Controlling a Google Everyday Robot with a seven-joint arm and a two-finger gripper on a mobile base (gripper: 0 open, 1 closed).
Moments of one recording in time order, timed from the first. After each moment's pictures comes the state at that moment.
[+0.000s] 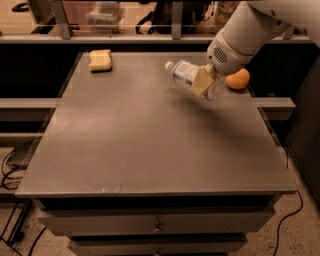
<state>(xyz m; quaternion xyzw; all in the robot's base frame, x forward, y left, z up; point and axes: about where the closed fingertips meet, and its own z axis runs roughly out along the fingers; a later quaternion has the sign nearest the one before) 0.595 -0.107 0.919 -0.36 0.91 0.09 0.21</state>
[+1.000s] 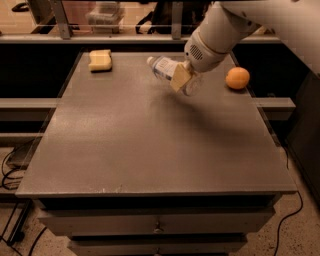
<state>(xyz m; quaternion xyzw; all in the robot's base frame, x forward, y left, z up) 0.619 -0.059 0.916 -0.36 0.90 0.11 0.22</state>
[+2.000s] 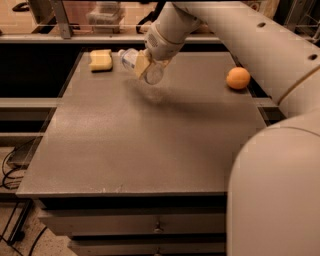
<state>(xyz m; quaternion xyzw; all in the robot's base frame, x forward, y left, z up) 0.696 0.042 0.901 -0.35 0.90 0.17 0.22</state>
